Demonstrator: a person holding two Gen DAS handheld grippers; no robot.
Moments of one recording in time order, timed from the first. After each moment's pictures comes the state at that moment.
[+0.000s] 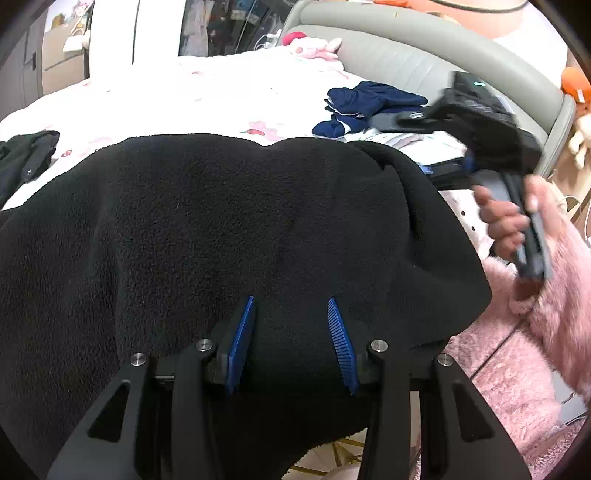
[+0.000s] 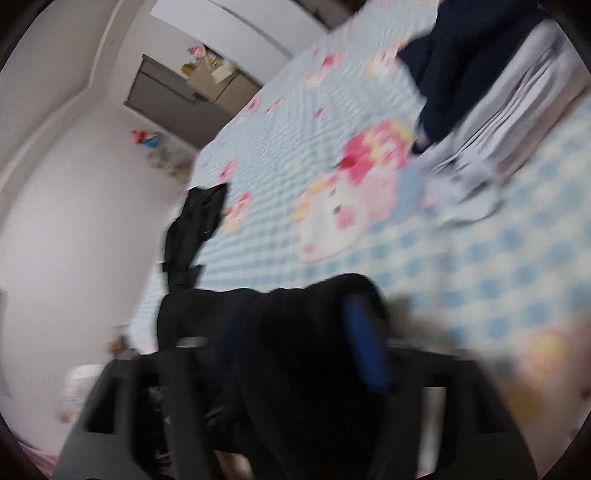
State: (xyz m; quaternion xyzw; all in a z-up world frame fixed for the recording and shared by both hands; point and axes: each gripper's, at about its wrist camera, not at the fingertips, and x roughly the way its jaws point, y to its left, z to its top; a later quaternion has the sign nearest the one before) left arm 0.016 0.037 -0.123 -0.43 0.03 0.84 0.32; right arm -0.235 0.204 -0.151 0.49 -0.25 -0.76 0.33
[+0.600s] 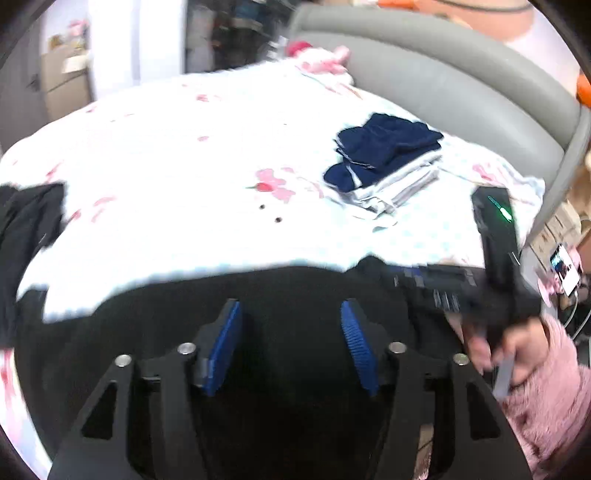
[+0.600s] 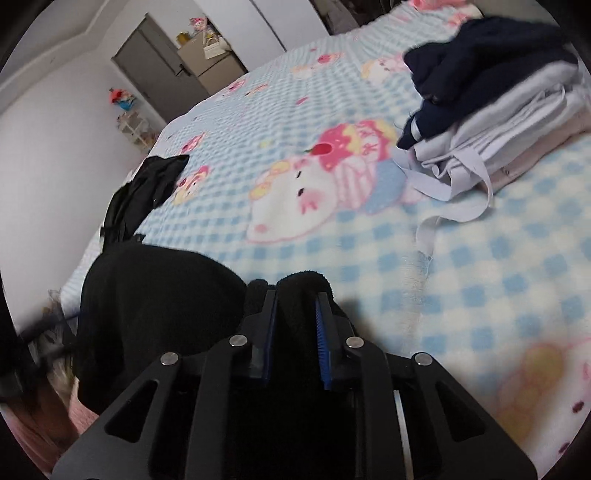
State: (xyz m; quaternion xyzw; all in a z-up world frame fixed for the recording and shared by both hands) left arm -0.065 0.091 -0.049 -0.44 0.08 0.84 0.30; right arm -0.194 0.178 -0.154 0.45 -0.12 -0.85 0.25
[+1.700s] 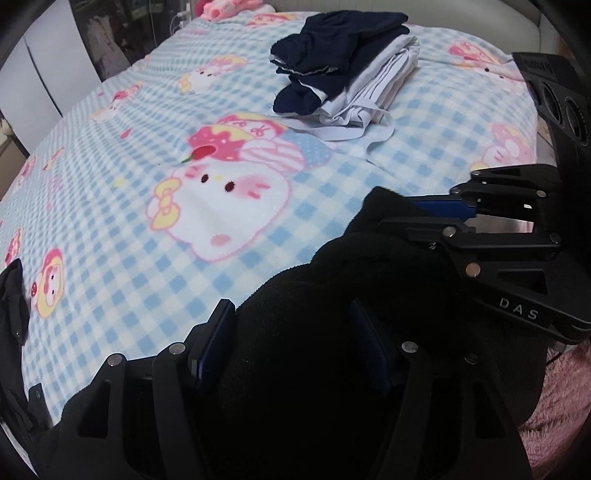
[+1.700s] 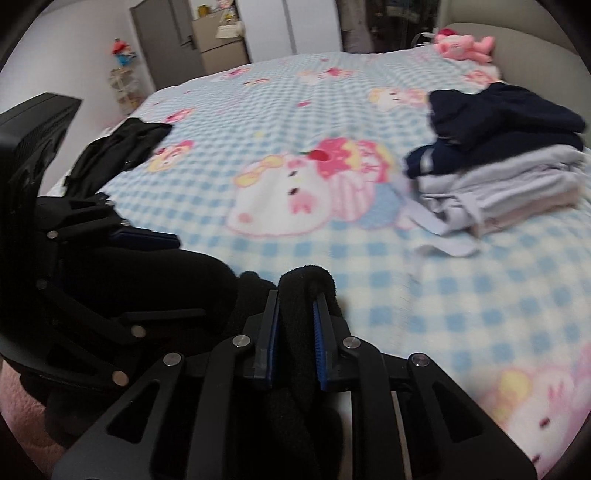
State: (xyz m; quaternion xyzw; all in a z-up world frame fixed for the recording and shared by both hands) left arm -0.098 0.154 -0.121 -0.45 0.25 0.78 0.35; right arm -0.179 0.162 -0.152 0.43 0.02 -0.88 0.18
